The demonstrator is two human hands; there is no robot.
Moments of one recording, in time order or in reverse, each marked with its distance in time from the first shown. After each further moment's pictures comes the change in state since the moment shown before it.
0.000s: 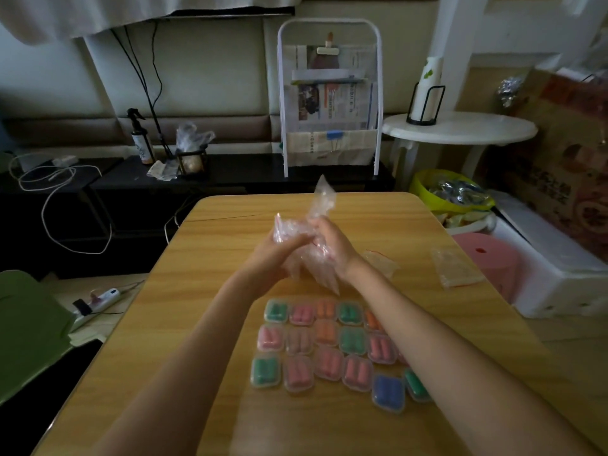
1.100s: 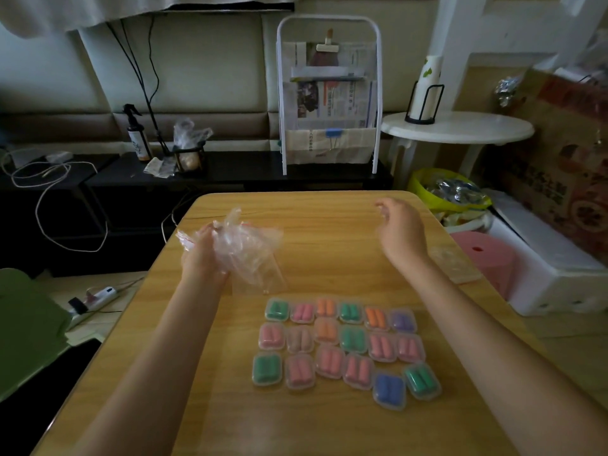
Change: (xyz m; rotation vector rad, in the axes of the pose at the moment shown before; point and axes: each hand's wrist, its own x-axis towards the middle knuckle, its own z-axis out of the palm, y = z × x) left_hand -0.018 0.008 -0.061 -0.577 0.759 -0.008; right_hand -0.004 -0.005 -0.087 -1.135 0.667 -0.265
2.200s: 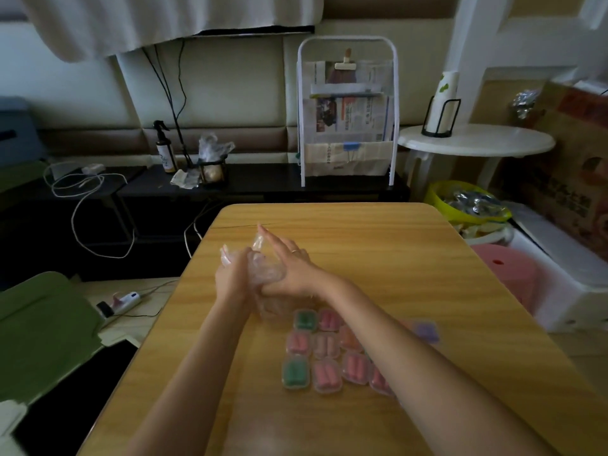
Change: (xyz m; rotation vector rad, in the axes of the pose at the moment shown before) left_hand -0.027 -0.009 -0.011 0.220 0.110 0.004; right_hand -0.056 -0.136 0.069 0.376 -0.891 -0.252
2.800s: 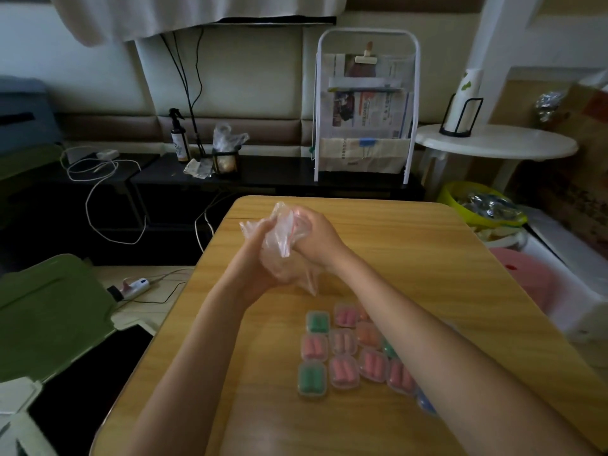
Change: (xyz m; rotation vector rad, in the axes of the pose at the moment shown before) left_hand 0.004 0.019 -0.017 0.042 -0.725 -0.042; right_hand 0.010 -0.028 -0.019 0.329 0.332 -0.087
